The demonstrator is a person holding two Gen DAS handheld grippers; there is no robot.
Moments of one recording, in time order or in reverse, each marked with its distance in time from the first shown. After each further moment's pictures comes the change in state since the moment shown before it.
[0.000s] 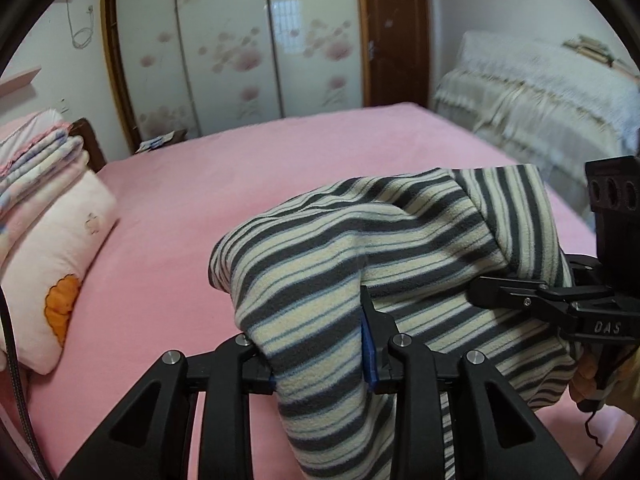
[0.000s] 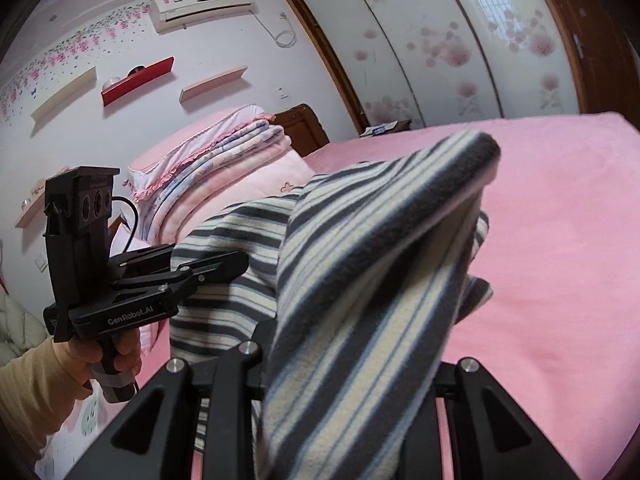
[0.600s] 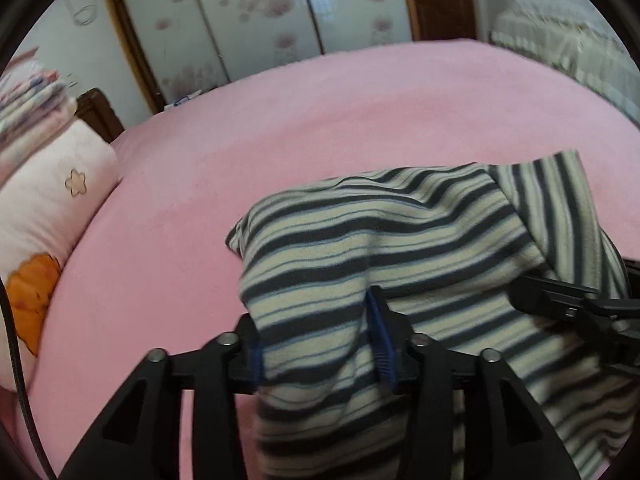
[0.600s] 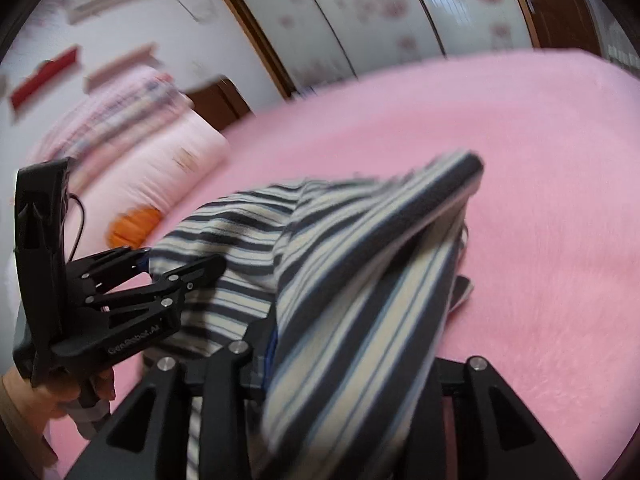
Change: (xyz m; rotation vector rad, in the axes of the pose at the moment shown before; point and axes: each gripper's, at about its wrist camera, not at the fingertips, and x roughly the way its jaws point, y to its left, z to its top) left arm 0.257 0.066 -0.048 0.007 0.104 0.183; right arm 0.218 -0.106 -0.050 0.198 0.089 -0.210
